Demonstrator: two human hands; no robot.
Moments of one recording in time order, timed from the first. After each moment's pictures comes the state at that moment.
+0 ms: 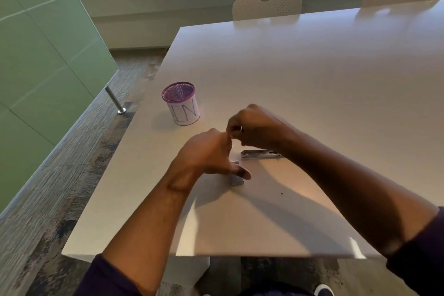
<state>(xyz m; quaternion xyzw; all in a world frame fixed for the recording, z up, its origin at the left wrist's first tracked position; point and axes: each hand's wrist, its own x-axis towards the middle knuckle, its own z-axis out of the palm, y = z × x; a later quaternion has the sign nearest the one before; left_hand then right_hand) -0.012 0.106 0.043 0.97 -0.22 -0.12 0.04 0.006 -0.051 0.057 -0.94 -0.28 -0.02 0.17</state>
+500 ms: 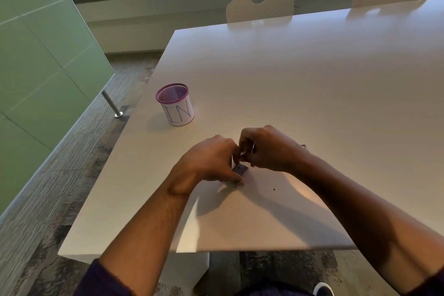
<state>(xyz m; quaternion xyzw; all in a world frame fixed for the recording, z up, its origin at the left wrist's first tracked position) -0.030 0.089 0.044 0.94 -0.26 -0.18 0.11 -0.040 -0.085 0.028 -0.94 -0.23 -0.01 0.27</state>
